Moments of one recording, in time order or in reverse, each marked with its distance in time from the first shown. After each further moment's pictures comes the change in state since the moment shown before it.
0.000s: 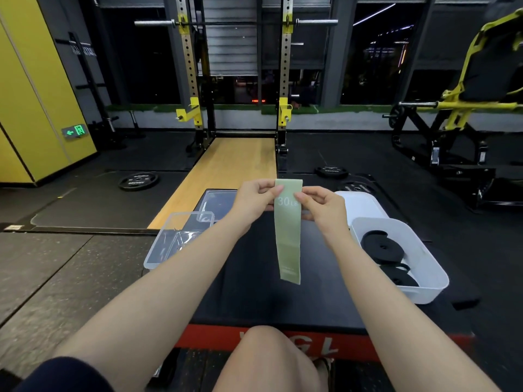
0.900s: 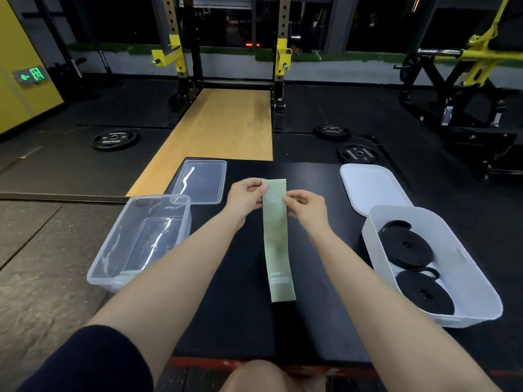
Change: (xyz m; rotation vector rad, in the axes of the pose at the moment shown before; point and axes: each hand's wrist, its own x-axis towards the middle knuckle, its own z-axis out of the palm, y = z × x) left_hand 0.127 -0.134 0.001 -0.053 0.112 -0.292; right_hand 0.118 0.157 0.006 -0.215 0.032 0.259
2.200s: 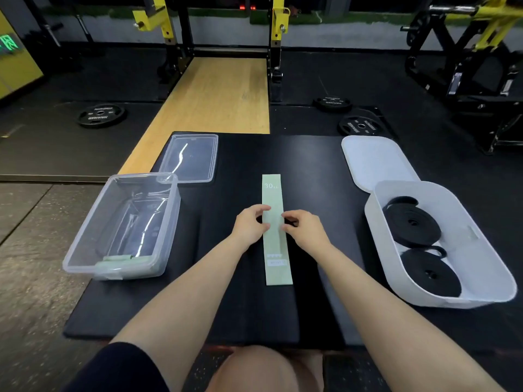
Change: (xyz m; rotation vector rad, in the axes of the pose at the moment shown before) left_hand 0.004 -0.120 0.017 0.438 -0.124 -0.061; right_hand -0.018 0.081 -0.015 -0.639 -0.214 0.026
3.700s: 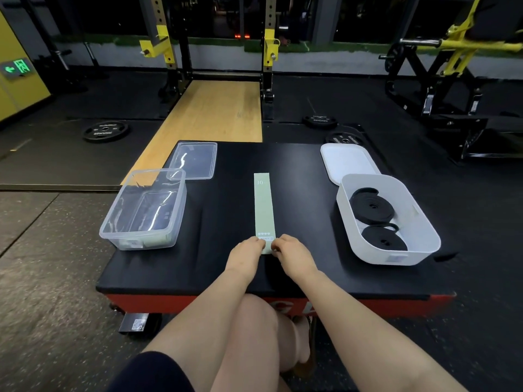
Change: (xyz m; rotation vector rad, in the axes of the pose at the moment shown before) left_hand -0.141 0.000 0.026 0.884 -0.036 0.178; right_hand -0.120 0.011 0.017 -0.497 -0.048 -0.205
